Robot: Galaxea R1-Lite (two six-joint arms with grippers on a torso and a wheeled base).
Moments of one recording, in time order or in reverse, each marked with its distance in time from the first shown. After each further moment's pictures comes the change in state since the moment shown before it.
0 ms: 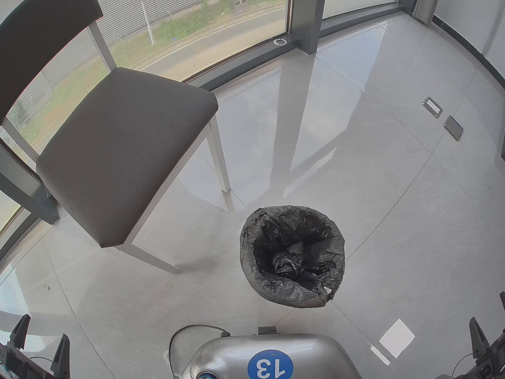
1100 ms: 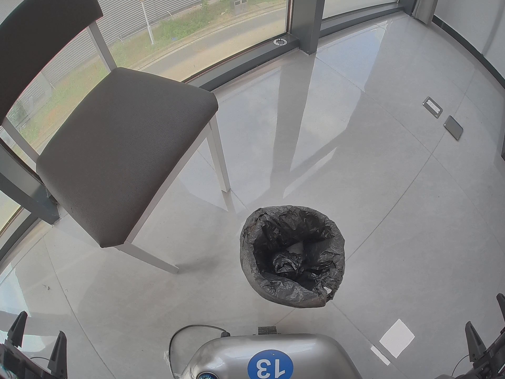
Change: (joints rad) left arm 0.001 0.002 0.000 -0.032 0.000 0.001; right arm -0.001 0.001 0.014 -0.005 0.040 -0.018
